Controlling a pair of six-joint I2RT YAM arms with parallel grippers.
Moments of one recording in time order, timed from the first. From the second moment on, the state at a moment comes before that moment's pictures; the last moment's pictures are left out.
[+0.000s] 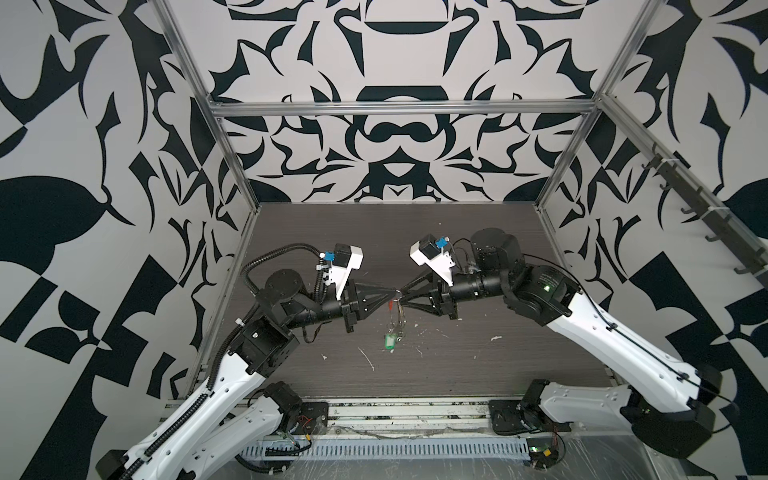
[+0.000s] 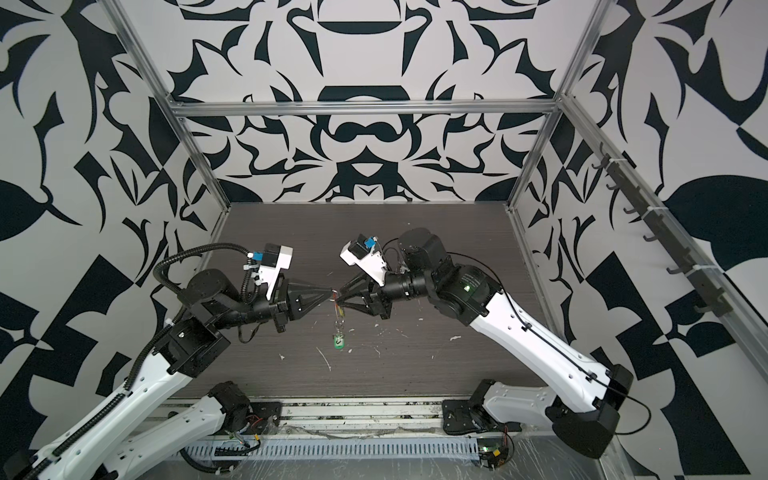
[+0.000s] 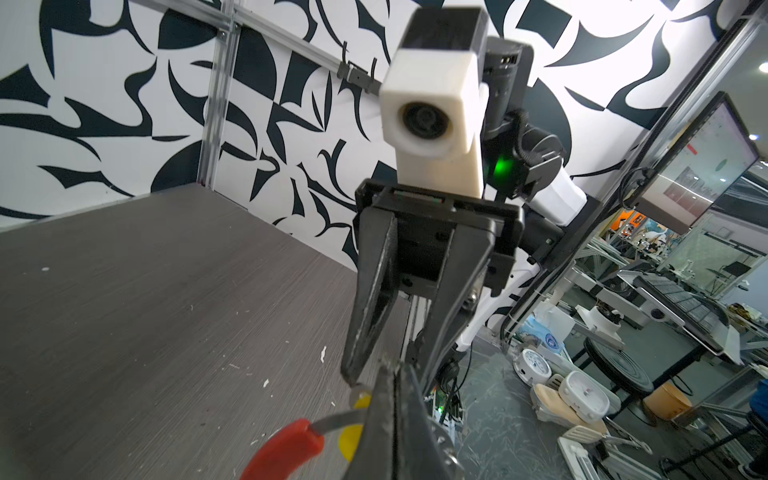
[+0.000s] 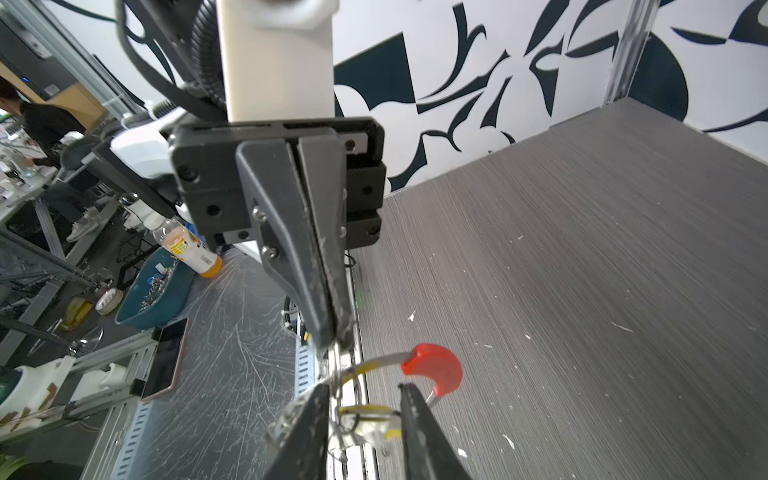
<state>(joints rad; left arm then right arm) -0.69 0.75 0.82 -0.01 0.71 -0.45 0.83 1.17 1.32 -0.59 -0.69 0.06</state>
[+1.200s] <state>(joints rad) -0.69 0.74 0.71 0.33 0.62 -0.59 0.83 1.15 1.19 -0.34 -0.75 0.16</state>
